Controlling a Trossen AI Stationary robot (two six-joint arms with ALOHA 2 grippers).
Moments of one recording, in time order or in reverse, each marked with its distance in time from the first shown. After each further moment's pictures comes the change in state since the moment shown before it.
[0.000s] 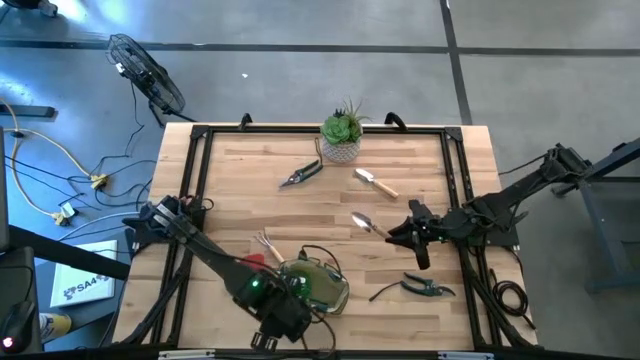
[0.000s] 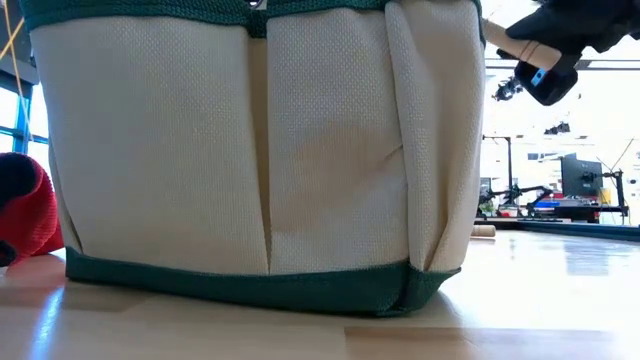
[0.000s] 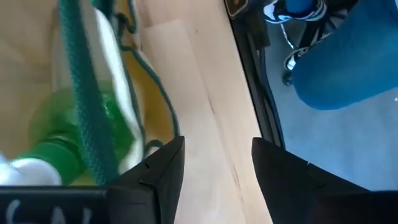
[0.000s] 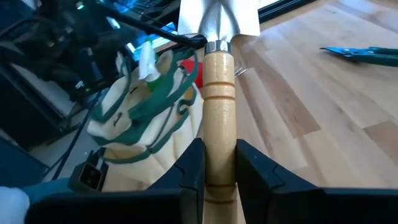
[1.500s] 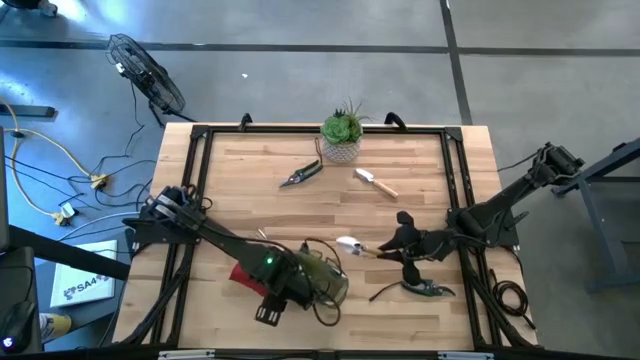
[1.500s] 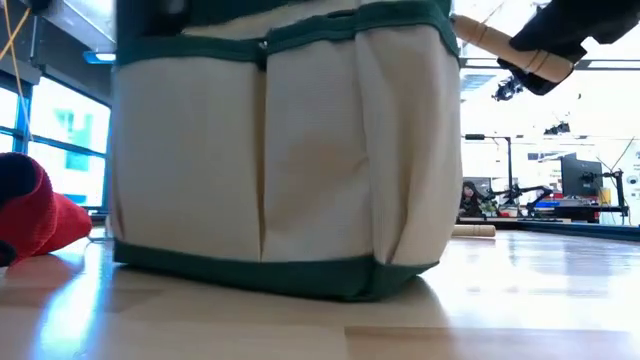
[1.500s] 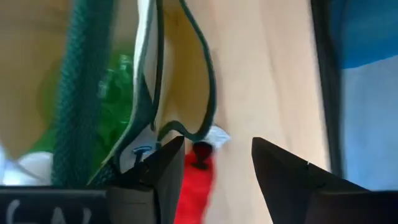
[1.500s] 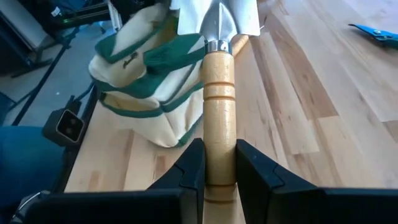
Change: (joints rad) left arm 0.139 -0.041 -0.141 -0.047 0.036 0.134; right arm 0.065 0.275 0.177 -0.118 -0.004 -0.066
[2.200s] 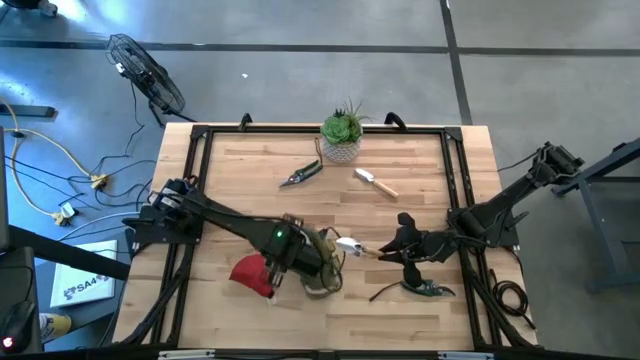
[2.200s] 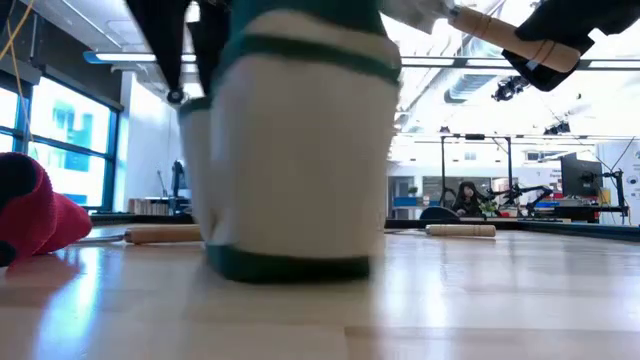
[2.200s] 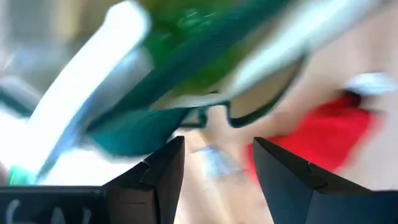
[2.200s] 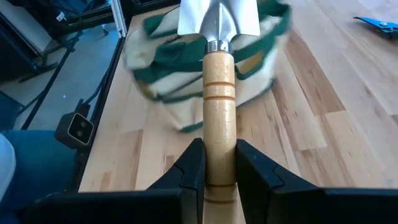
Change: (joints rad) left arm 0.141 -0.002 0.076 -0.287 -0.320 0.158; right arm 0.013 0.000 0.025 -0.035 0.000 0.052
